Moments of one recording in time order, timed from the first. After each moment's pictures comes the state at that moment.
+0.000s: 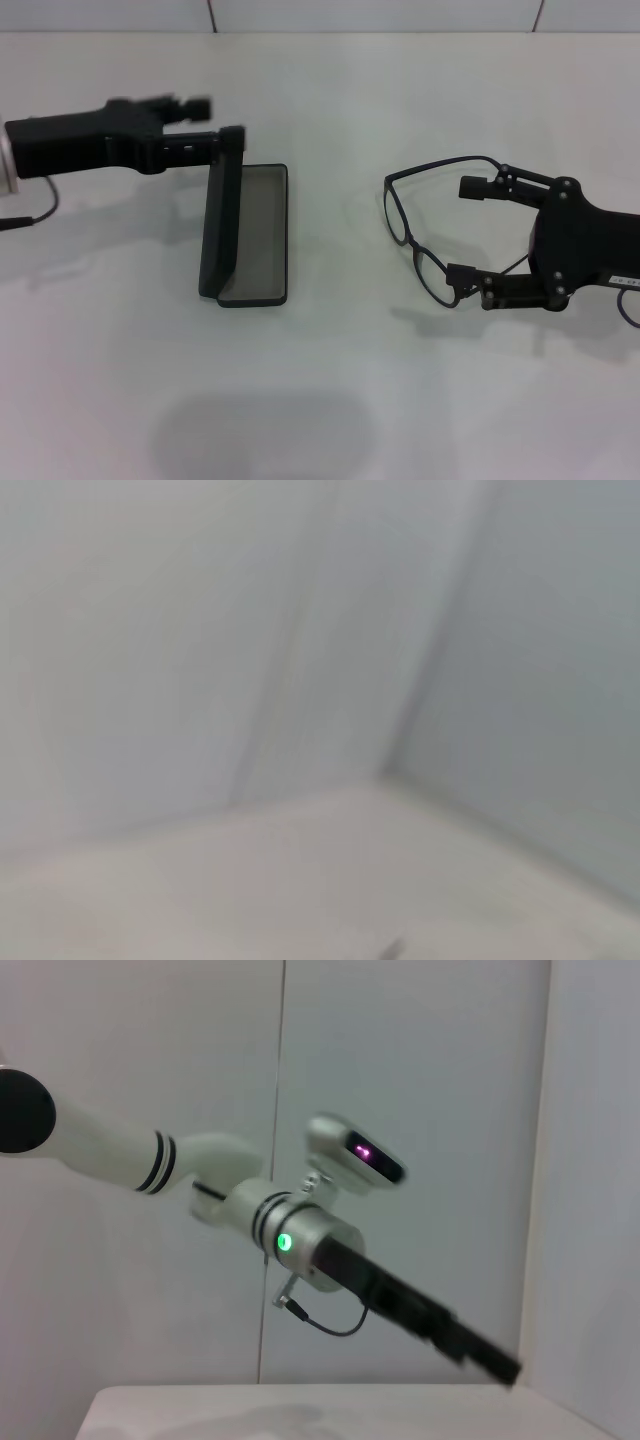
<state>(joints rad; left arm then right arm) -0.42 -2.00 0.83 0.86 1.76 1.56 -1.73 0.52 1.98 -1.23 -0.48 -1.37 -1.62 0.87</state>
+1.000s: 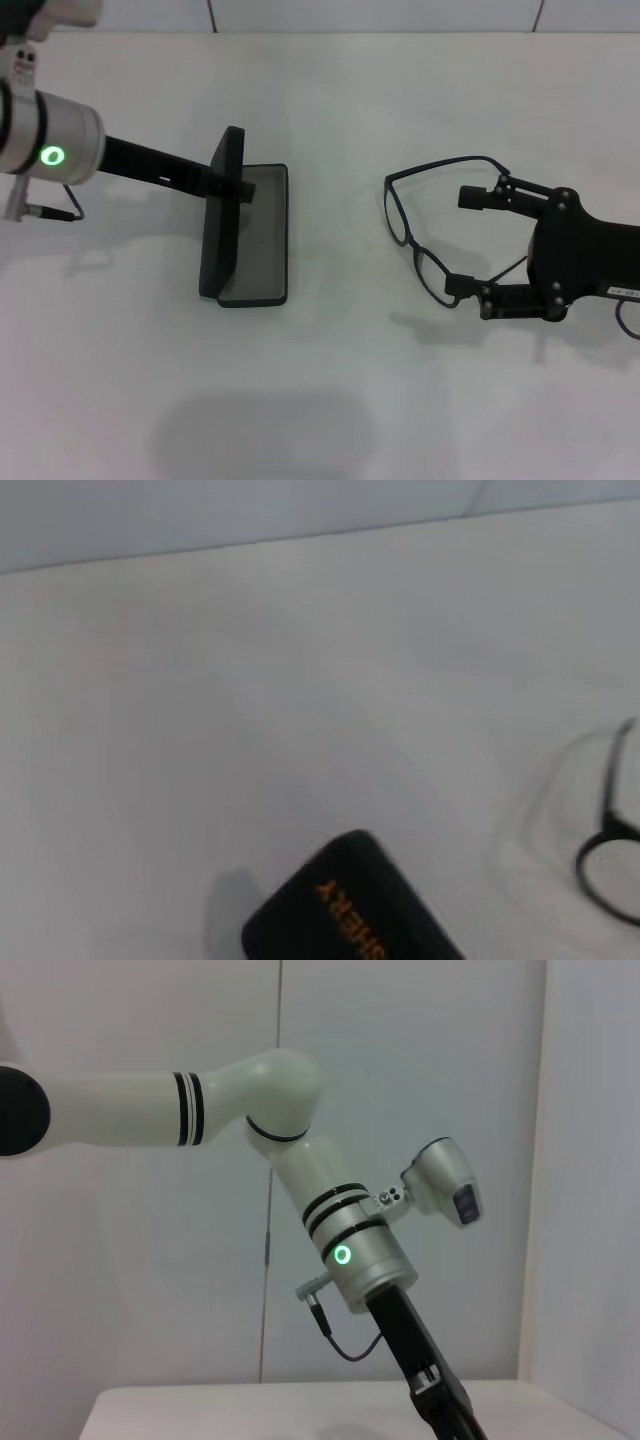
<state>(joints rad) -0.50 -2.09 1.07 1.22 2.37 1.39 -2.45 0.50 1.99 -1.23 -0.48 -1.37 -1.62 0.87</state>
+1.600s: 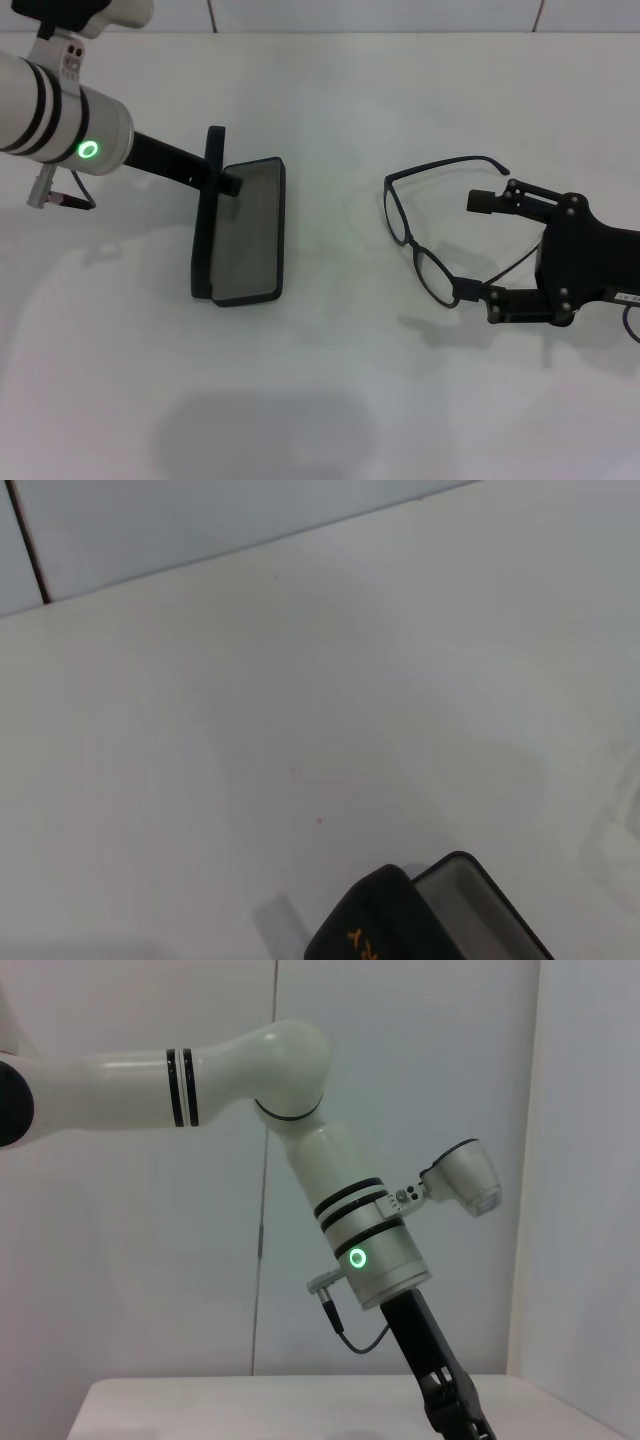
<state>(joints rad) -0.49 -2.09 1.29 1.30 2.55 1.27 -2.64 0.48 1.98 -1.23 -0.48 -1.37 -1.62 0.84</state>
